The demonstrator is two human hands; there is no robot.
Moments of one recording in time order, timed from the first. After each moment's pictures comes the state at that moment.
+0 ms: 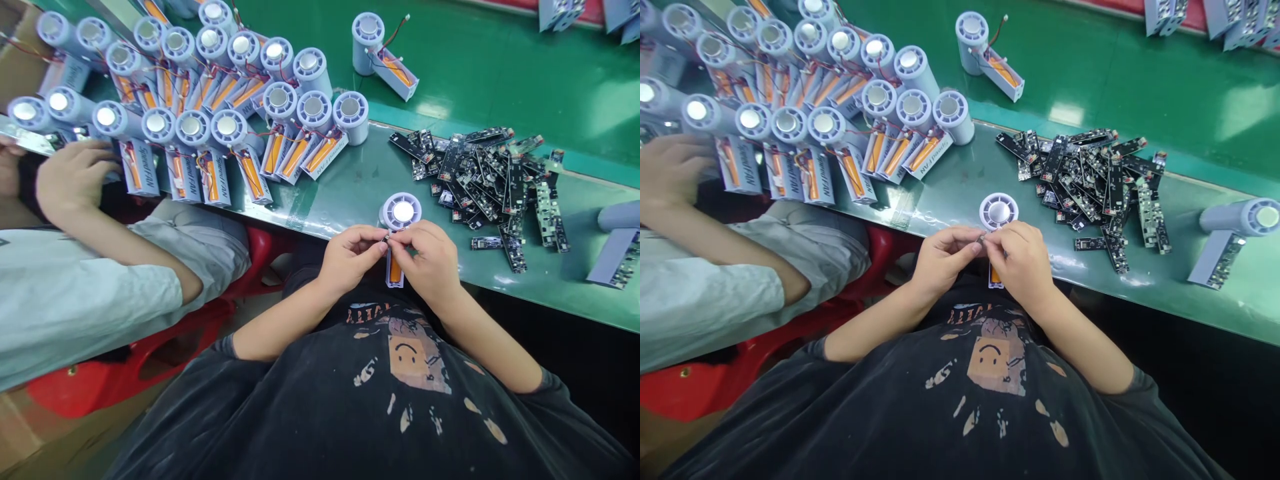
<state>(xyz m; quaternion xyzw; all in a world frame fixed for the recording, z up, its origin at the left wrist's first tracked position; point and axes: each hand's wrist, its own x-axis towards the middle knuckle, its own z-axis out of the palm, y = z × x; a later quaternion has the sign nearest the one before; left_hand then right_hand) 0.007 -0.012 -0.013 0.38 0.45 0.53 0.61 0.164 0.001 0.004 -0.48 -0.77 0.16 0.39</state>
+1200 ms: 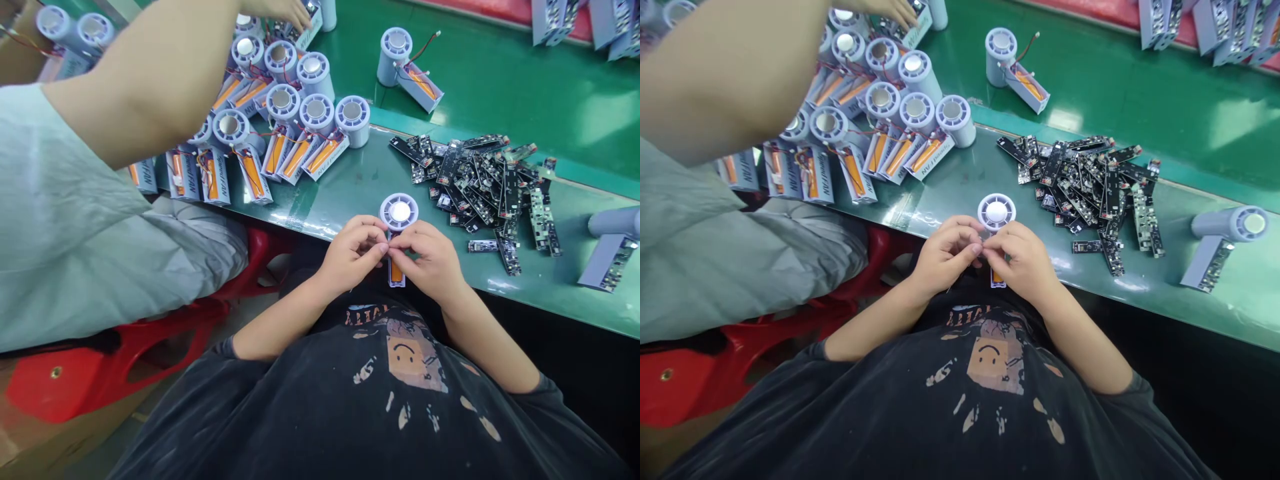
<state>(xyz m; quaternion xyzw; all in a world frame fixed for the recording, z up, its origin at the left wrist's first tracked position) -0.004 -0.005 -0.005 0.58 0.42 0.46 0.52 0.174 0.008 0.010 -0.40 -0.80 0.23 0.38</state>
